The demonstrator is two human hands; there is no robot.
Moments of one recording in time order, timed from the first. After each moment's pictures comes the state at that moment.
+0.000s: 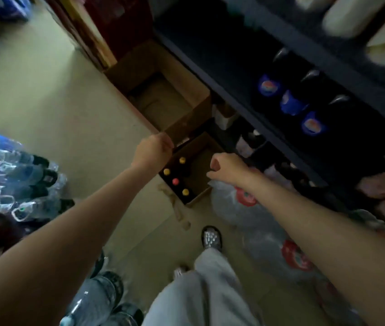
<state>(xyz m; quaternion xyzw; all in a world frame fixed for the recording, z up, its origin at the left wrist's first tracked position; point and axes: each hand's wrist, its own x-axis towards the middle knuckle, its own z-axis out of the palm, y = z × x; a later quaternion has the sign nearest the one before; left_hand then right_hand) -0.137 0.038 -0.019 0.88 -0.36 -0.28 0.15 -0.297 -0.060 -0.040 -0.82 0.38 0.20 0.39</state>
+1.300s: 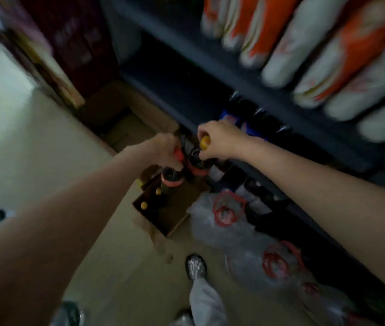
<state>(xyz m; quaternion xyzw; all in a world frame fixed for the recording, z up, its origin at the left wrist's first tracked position) -0.134 -0.044 0.054 0.74 -0.56 -0.36 -0.09 -0.269 -0.118 0.079 -0.88 0.36 0.14 0.29</state>
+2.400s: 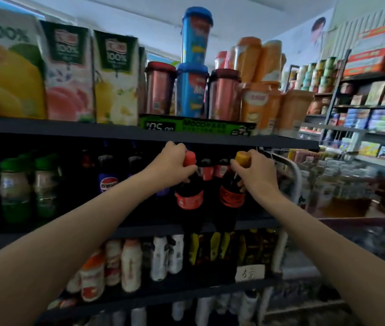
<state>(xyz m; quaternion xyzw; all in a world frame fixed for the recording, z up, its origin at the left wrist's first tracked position) -0.859 0.031 0.532 0.35 -0.87 -0.14 0.31 -1.036 0.107 0.513 -0.52 0.71 -0.48 -0.06</state>
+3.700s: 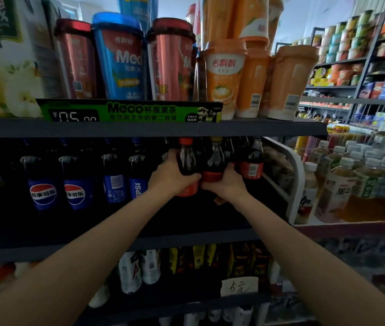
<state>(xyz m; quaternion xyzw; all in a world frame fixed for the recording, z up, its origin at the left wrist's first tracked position) -1.040 -0.038 0.477 0.49 -0.79 -0.19 0.33 -1.187 -0.006 0.448 -0.51 0.72 -0.43 0.20</state>
